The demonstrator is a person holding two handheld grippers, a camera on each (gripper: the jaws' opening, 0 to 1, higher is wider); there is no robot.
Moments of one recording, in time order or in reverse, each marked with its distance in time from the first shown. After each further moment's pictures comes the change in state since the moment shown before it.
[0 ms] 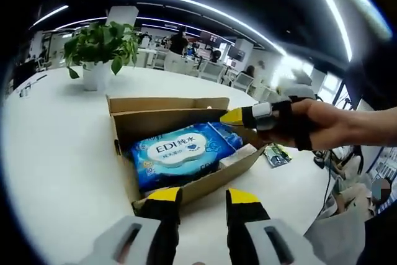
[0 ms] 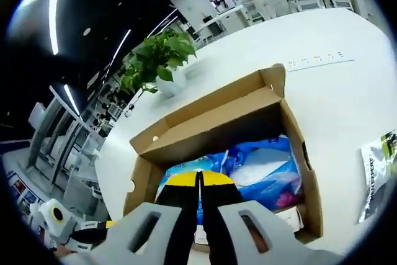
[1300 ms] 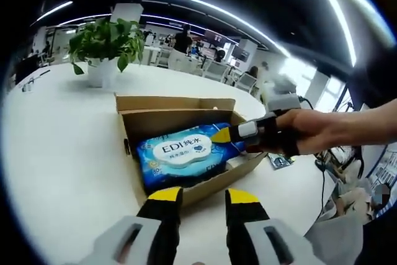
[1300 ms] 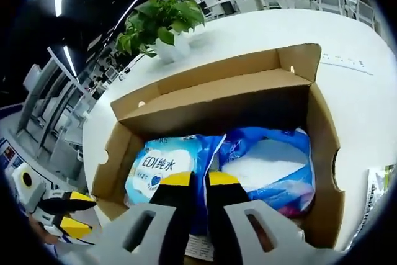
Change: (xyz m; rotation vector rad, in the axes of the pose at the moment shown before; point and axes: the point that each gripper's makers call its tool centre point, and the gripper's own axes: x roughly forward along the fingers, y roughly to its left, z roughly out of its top) left arm -0.006 0.013 0.006 -0.029 0.000 0.016; right arm 0.042 -0.014 -0.042 -0.233 0.199 -0.036
